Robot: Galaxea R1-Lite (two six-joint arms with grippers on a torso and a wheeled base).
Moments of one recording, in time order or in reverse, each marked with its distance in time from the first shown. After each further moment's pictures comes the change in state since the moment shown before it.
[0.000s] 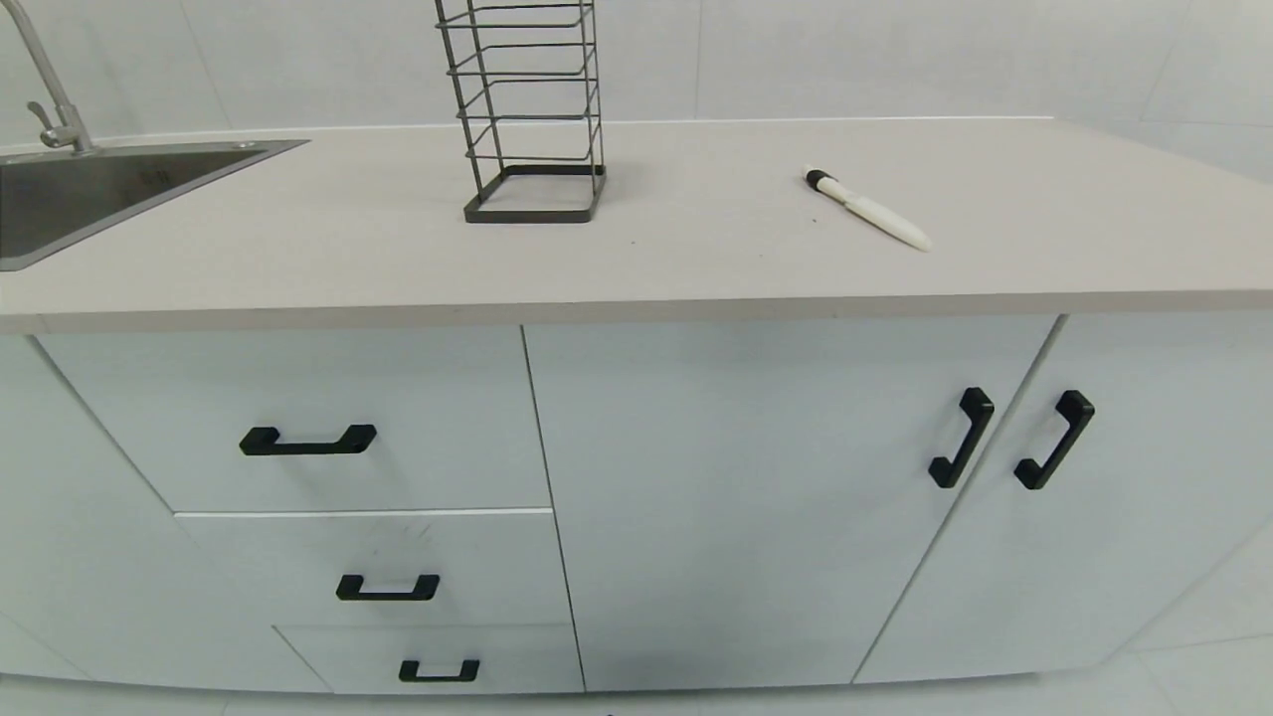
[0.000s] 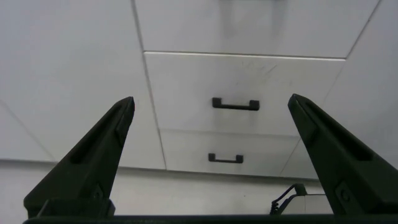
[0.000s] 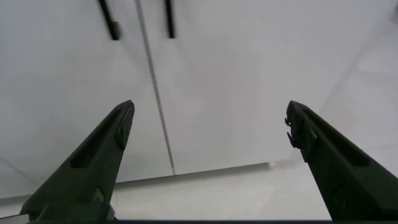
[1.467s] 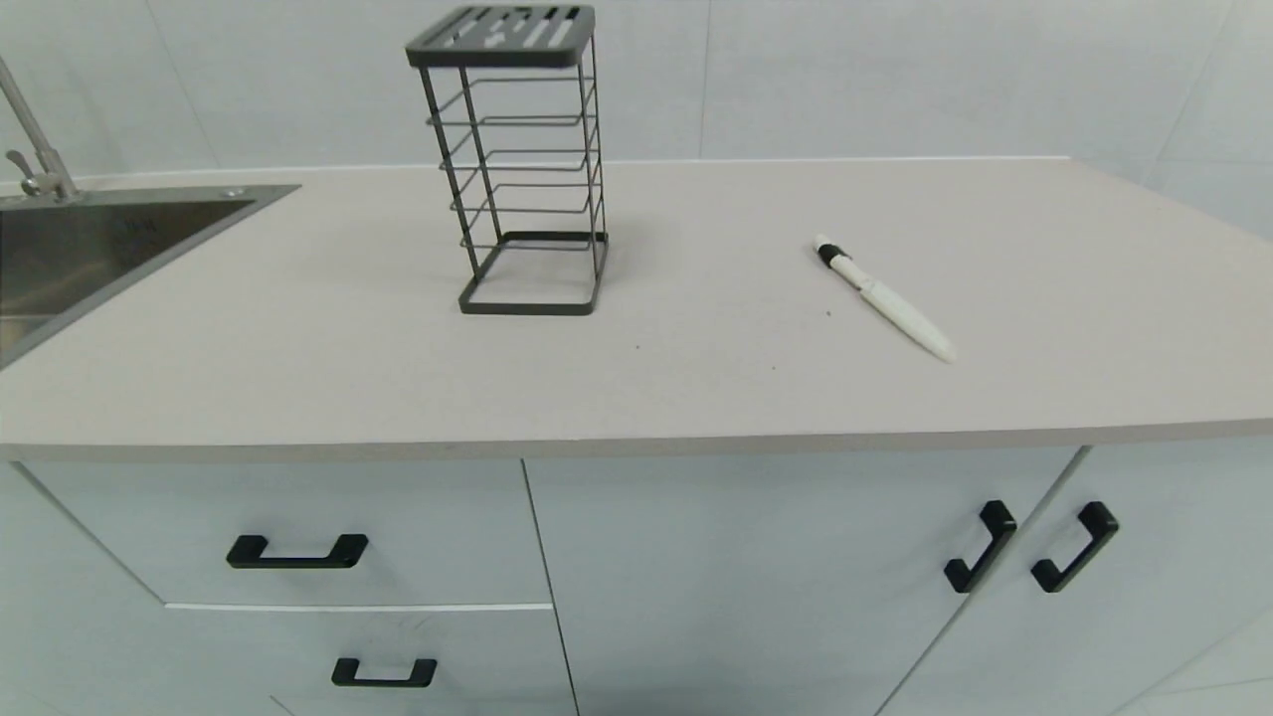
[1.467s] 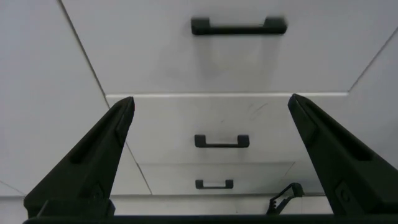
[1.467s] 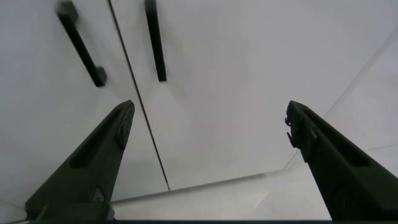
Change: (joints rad) left arm 0.000 0.000 0.000 0.000 -0.001 0.000; right arm 0.000 0.000 0.000 -0.003 0.000 -0.001
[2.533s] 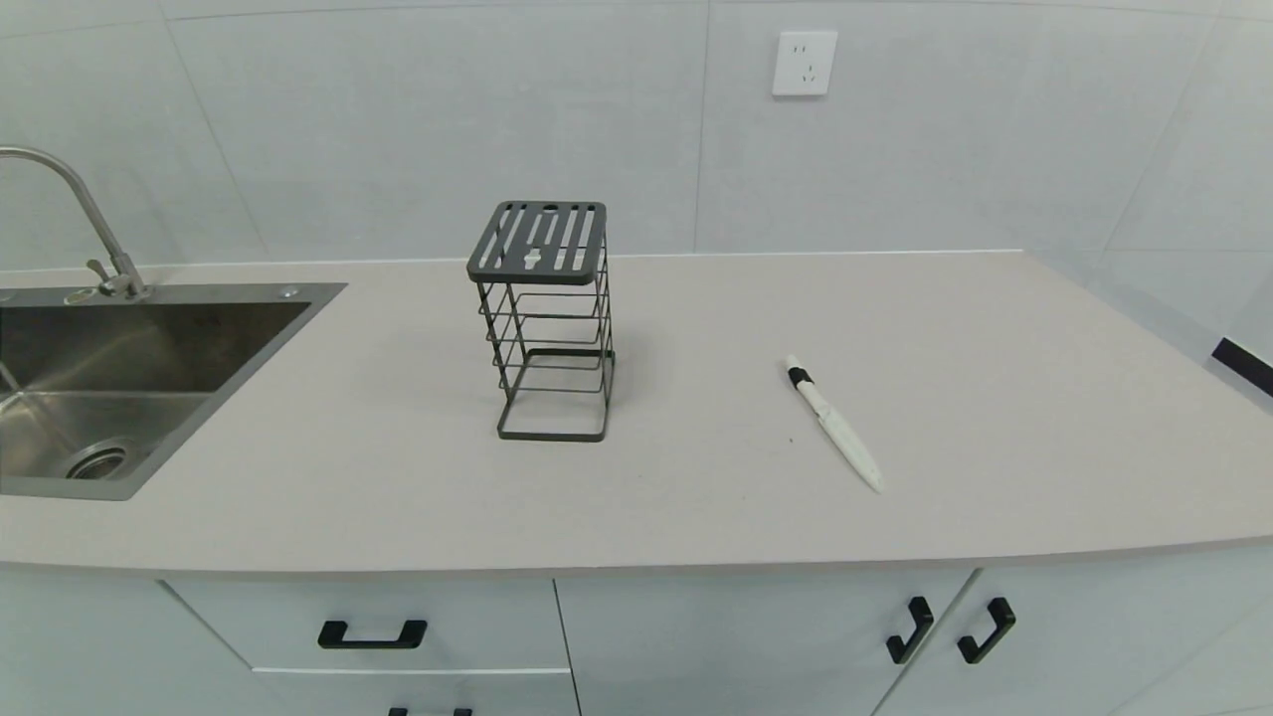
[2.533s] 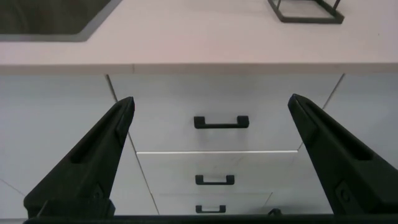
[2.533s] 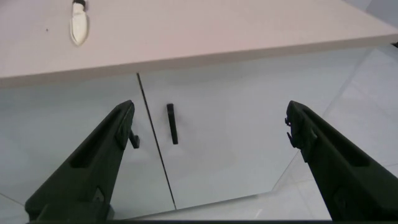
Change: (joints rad) left arm 0.000 0.000 0.000 0.000 0.000 -0.001; right arm 0.000 0.000 0.000 0.002 0.000 0.000
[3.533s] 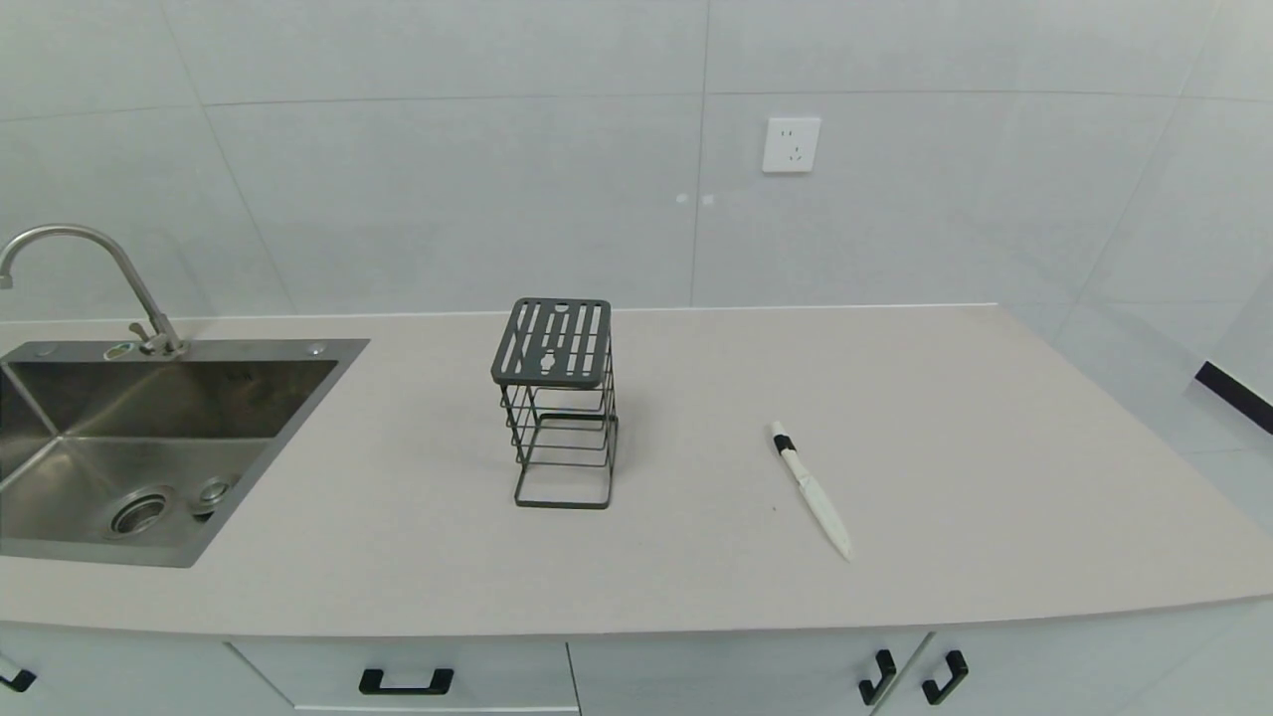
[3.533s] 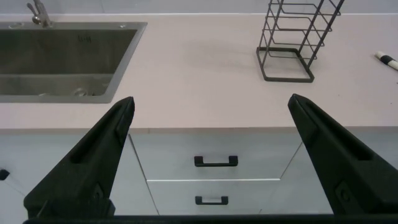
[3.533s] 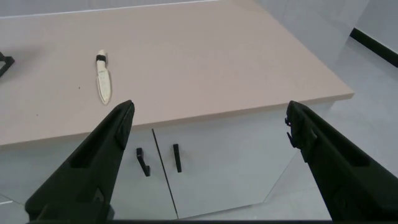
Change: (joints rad) left arm 0.000 0.000 0.000 0.000 0.001 -0.002; right arm -0.001 0.000 0.000 0.001 0.000 0.000
